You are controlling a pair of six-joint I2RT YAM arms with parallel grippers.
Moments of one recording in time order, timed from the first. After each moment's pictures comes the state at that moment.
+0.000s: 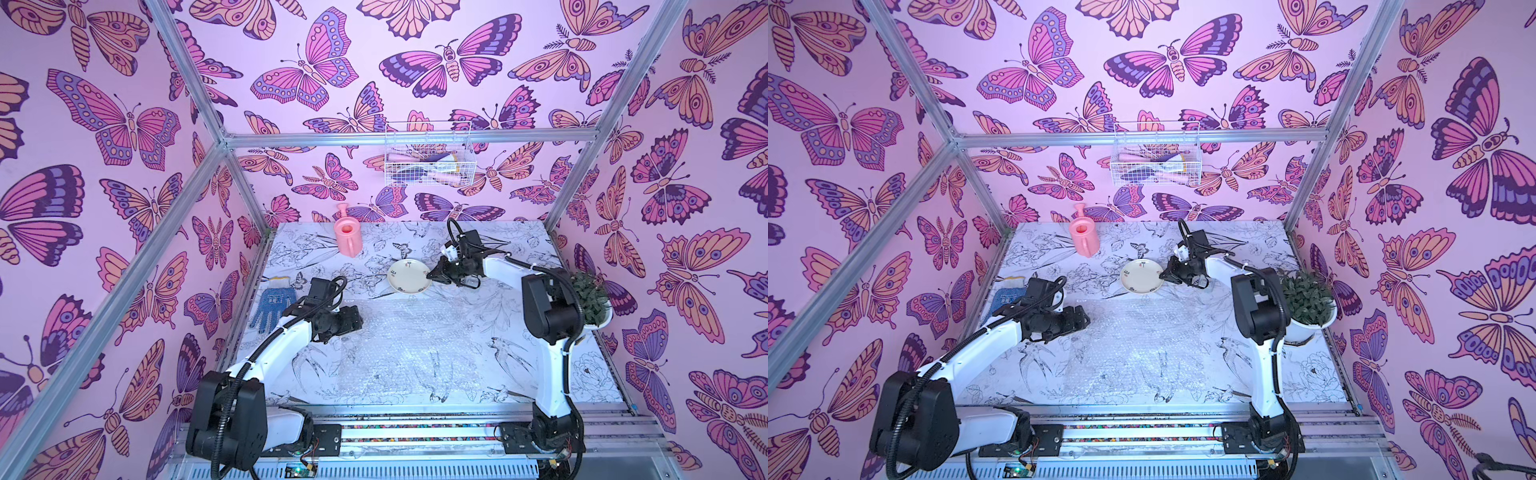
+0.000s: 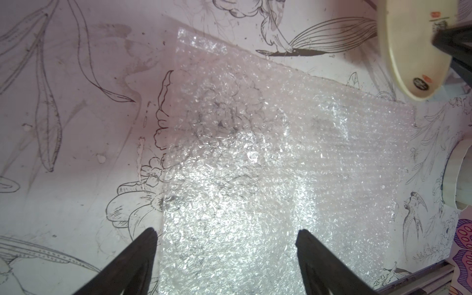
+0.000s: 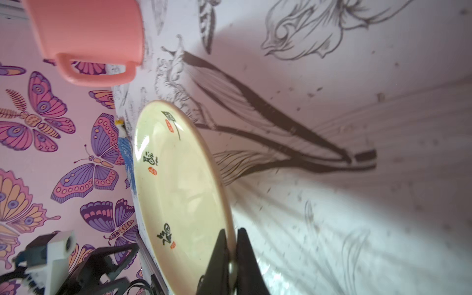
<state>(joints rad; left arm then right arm) -0.23 1.30 0.79 -0.58 0.24 -0.49 0.30 2.10 1.51 -0.38 -0.65 0.61</state>
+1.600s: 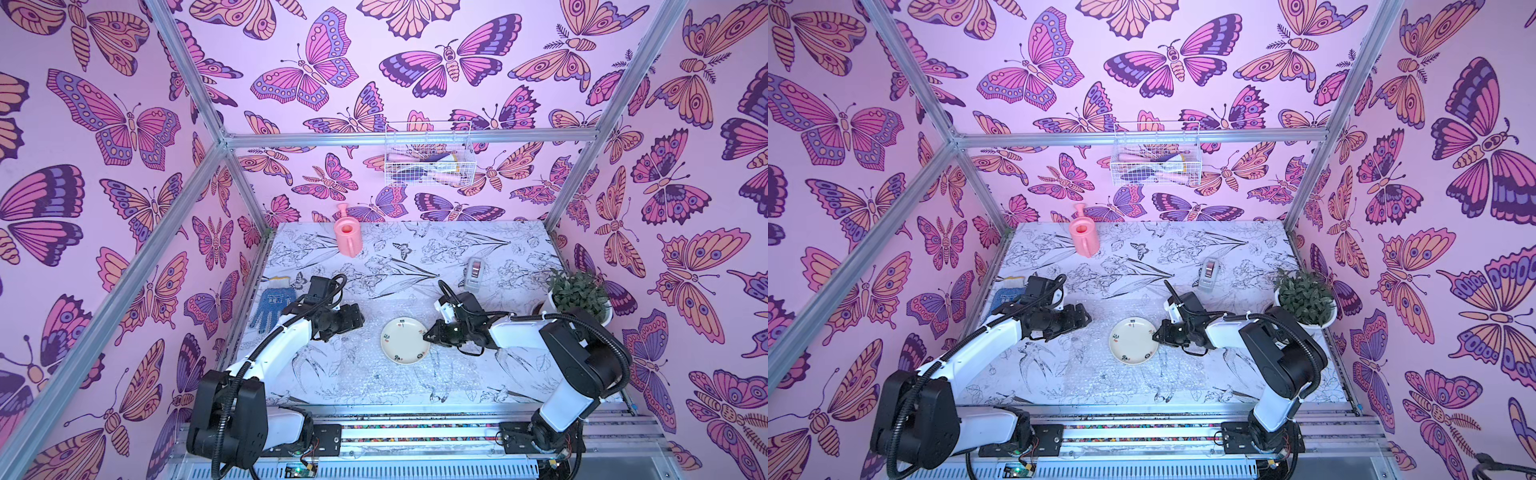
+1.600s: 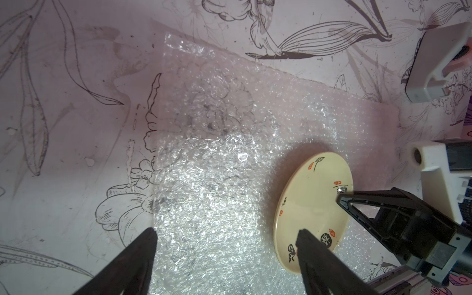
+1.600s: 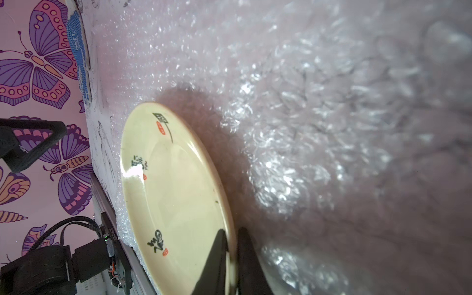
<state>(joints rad) -0.23 1.31 0.81 -0.58 0.27 -0.50 0.58 1.71 0.69 0.13 -0.50 0.71</state>
